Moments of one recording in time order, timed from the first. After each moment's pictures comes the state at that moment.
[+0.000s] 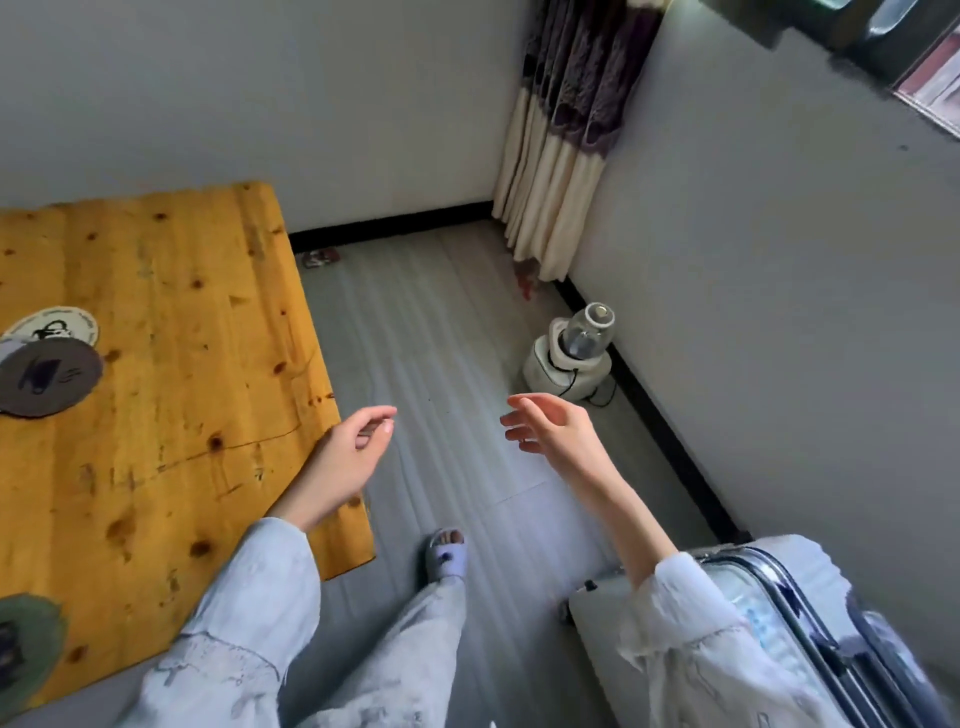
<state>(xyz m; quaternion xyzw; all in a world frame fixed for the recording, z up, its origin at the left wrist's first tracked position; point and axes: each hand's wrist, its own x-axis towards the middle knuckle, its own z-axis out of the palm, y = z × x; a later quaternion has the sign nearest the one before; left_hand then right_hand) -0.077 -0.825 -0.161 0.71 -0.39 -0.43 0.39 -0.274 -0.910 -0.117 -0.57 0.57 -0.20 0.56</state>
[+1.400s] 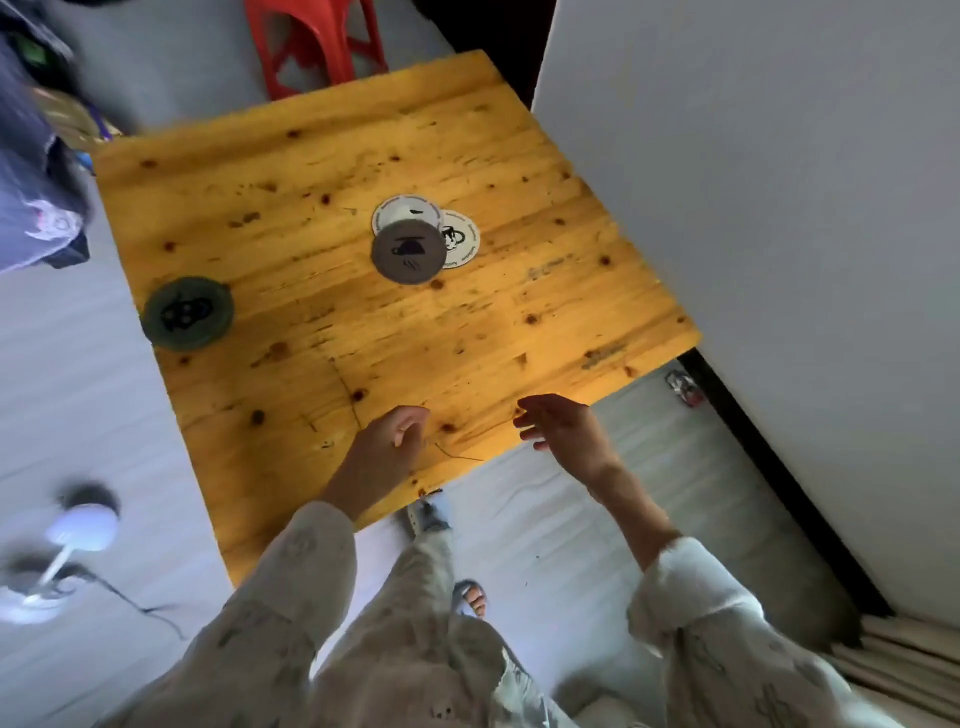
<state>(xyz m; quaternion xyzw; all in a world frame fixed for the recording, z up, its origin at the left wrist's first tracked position) 0.035 -0.951 -0.206 0.84 0.17 -0.14 0.50 0.105 -1.150 -0.173 -0.81 0.08 0.29 0.50</state>
